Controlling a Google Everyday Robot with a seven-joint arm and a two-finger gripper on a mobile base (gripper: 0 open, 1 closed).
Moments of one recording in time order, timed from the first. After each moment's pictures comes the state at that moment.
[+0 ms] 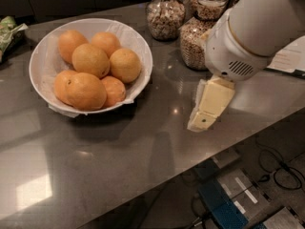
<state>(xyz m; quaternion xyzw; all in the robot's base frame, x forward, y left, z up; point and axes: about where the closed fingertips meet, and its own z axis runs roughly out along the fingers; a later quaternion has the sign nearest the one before) 0.446 -0.097 0.961 -0.63 0.74 0.00 0.25</state>
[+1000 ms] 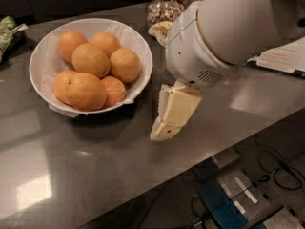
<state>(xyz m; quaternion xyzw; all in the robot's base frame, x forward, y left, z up) 0.414 -0.011 0.993 -0.70 0.63 0.04 0.34</state>
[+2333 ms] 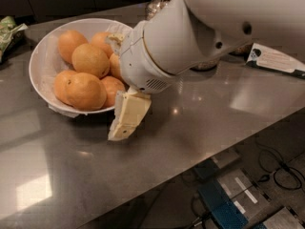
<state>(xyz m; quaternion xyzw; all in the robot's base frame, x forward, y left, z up) 0.433 0.070 0.967 -0.73 0.57 0.10 0.38</state>
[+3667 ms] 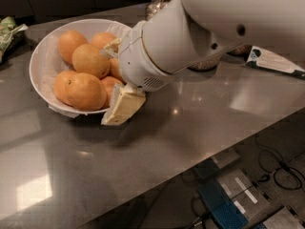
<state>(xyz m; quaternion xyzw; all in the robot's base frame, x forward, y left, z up) 0.442 0.076 0.966 -0.72 0.56 0.11 0.38</state>
